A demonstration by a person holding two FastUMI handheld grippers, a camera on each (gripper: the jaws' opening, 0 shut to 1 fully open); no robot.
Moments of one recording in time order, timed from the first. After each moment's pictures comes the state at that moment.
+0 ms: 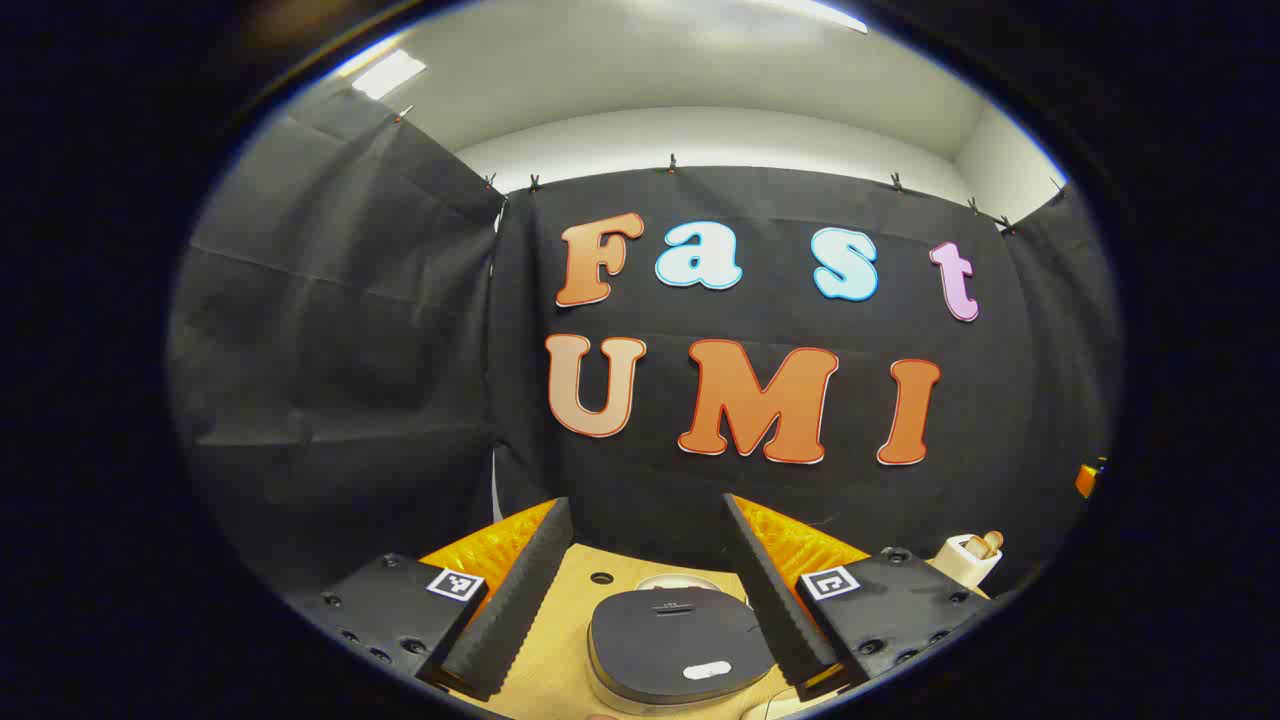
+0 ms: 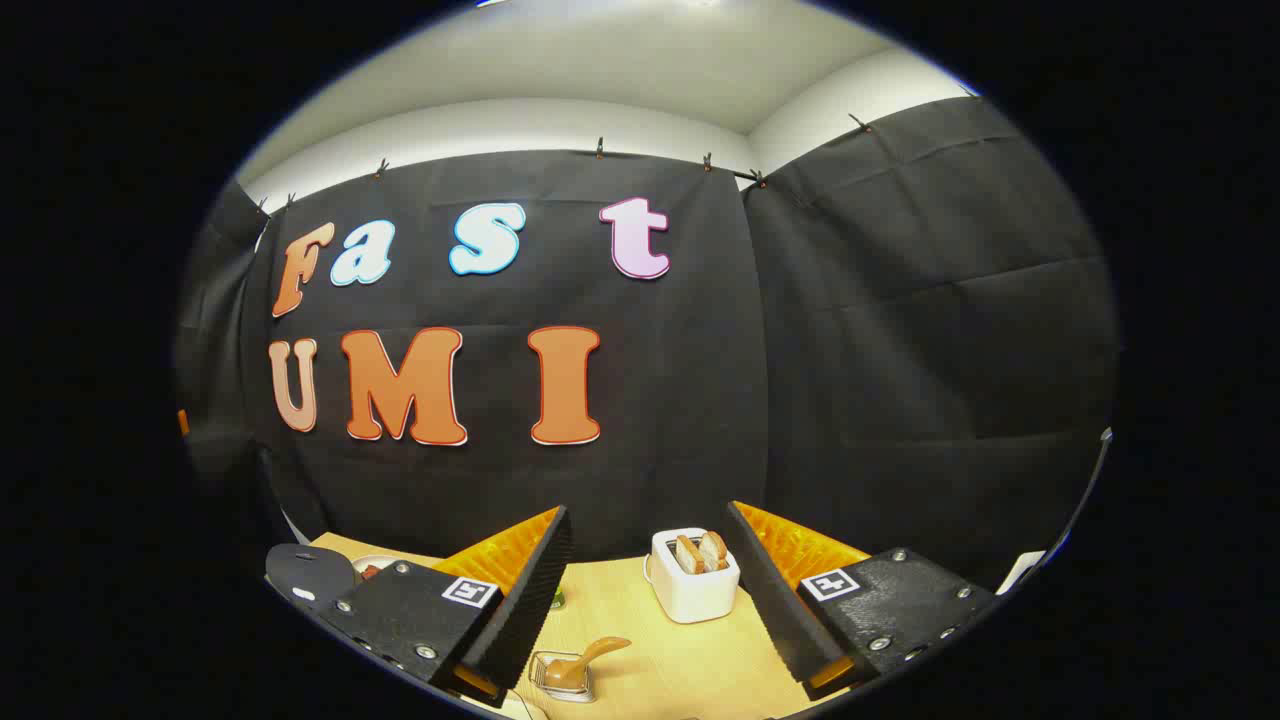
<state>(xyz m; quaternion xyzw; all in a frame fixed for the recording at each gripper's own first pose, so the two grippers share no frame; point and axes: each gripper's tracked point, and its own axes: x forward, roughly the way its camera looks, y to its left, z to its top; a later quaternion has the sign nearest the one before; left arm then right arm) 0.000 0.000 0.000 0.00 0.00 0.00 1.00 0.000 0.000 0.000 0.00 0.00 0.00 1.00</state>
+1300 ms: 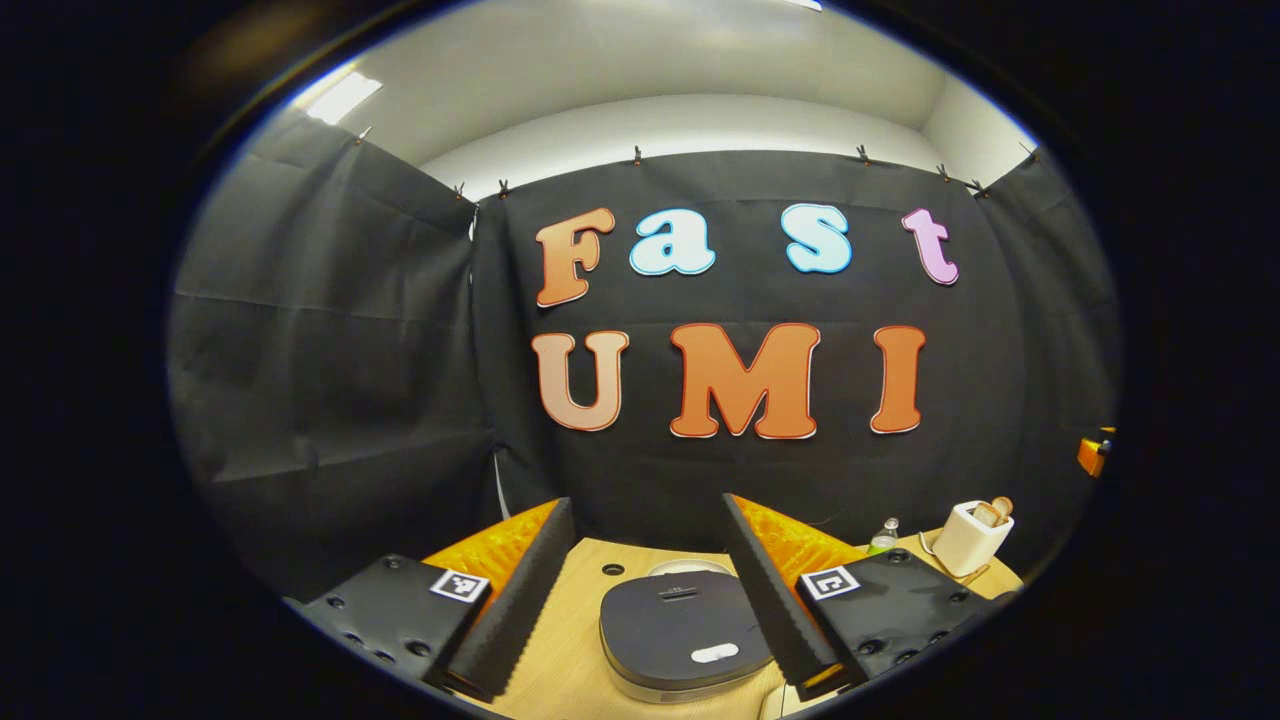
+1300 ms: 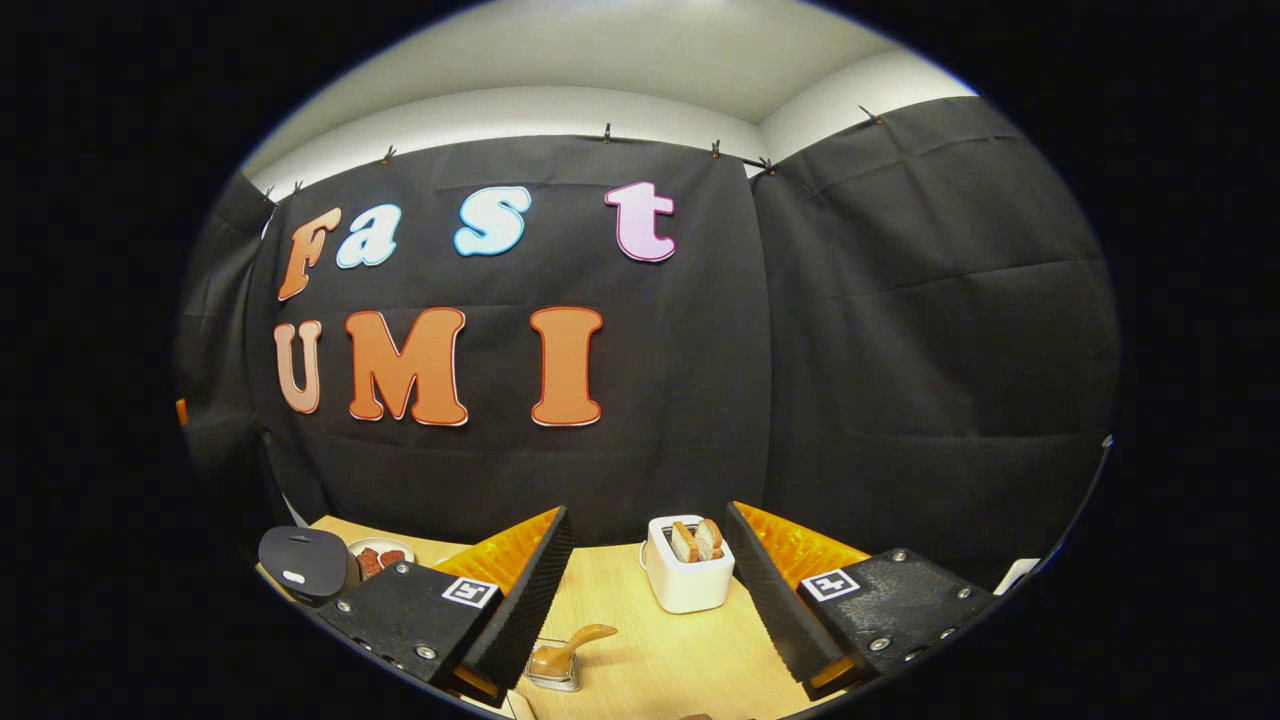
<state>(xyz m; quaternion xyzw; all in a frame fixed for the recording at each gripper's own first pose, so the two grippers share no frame) -0.018 -0.025 -0.003 0.04 0.02 -0.02 1.00 0.000 -0.014 -0.012 -0.01 0.03 0.01 1.00</state>
